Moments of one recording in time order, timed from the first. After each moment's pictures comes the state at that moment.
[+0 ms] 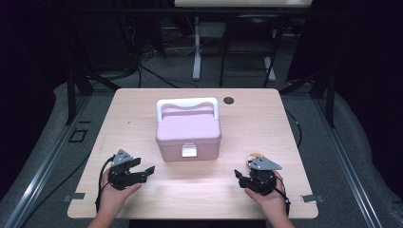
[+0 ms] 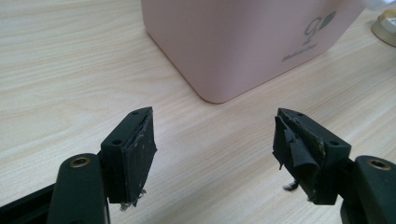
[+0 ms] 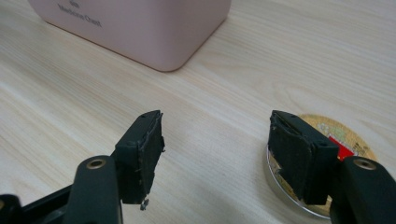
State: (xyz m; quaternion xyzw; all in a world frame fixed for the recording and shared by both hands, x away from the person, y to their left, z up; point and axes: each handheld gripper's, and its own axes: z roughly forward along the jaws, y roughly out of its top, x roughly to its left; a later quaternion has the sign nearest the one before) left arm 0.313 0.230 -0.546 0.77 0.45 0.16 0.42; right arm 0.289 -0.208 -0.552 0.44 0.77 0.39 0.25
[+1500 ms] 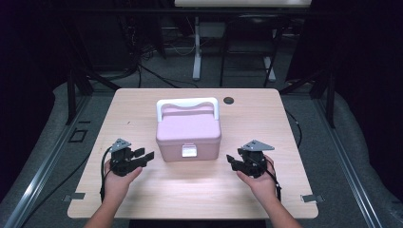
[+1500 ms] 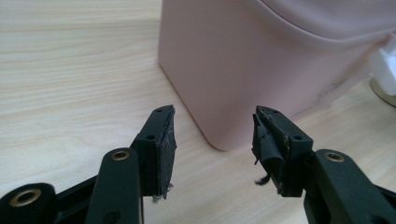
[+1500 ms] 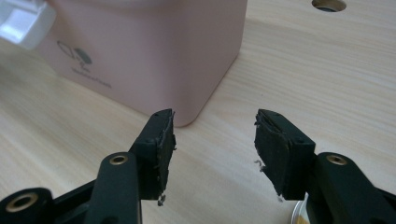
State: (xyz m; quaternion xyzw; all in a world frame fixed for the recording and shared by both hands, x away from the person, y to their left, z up) left arm 0.346 0.231 -0.532 0.72 0.49 0.15 0.46; right arm 0.332 -0.186 -0.527 0.46 0.76 0.42 0.20
